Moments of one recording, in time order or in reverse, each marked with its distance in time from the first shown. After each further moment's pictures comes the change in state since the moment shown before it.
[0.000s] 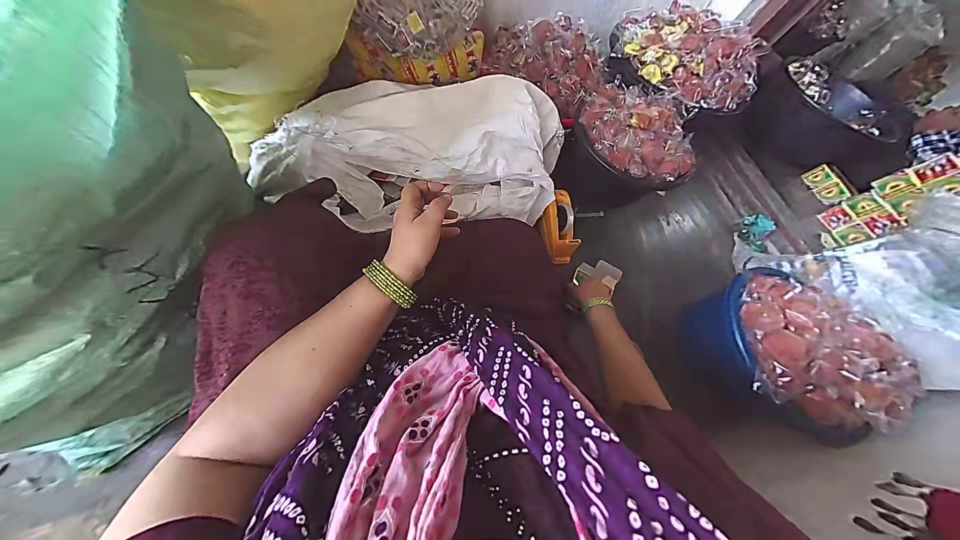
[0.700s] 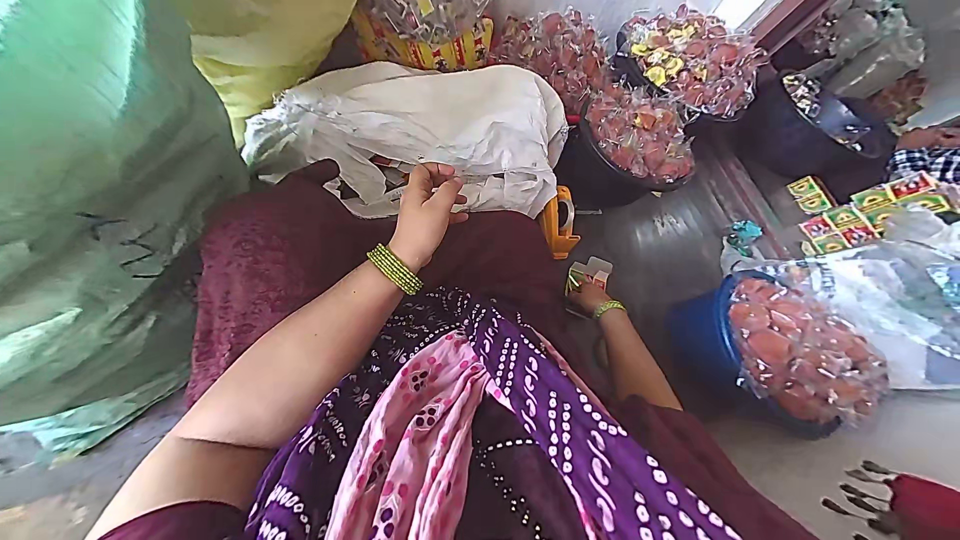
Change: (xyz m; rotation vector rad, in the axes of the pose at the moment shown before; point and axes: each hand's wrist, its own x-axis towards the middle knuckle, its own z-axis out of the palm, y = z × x) left_hand 0.005 0.009 -0.004 -0.079 -0.006 0.036; right_hand -0.006 0.025 -0.002 -0.142 -0.189 -0.192
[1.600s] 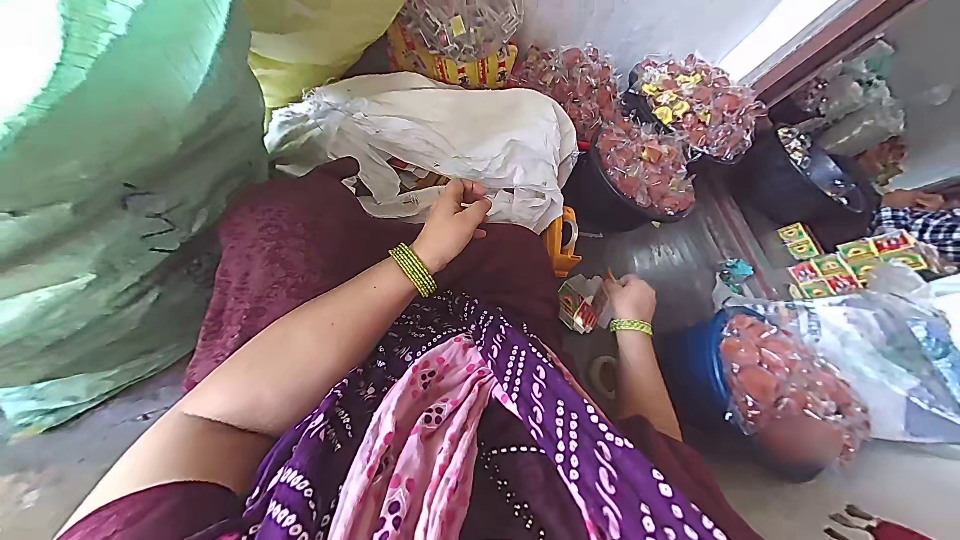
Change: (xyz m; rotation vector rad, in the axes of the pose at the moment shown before) left_hand 0.000 -0.003 0.000 0.082 -0.109 -0.017; right_hand -0.085 -0.037 -0.084 0.206 0.641 0.175
